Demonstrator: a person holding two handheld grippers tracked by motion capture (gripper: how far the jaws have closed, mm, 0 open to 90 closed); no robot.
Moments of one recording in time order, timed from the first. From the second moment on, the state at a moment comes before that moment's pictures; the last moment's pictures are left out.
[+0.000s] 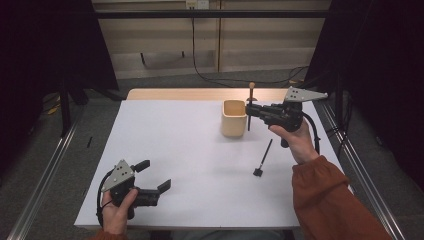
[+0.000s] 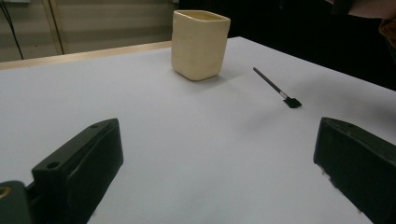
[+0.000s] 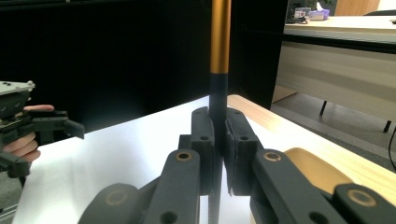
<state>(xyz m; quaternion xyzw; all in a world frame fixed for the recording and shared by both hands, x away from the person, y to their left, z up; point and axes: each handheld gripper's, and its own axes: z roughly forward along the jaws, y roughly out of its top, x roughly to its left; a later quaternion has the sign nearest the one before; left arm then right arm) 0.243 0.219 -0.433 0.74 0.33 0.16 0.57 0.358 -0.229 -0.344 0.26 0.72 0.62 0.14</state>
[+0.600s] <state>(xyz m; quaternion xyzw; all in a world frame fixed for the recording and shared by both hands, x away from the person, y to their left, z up) 0.244 0.213 -0.434 0.75 0.32 0.15 0.57 0.401 -0.215 -0.348 0.29 0.71 0.62 0.17</state>
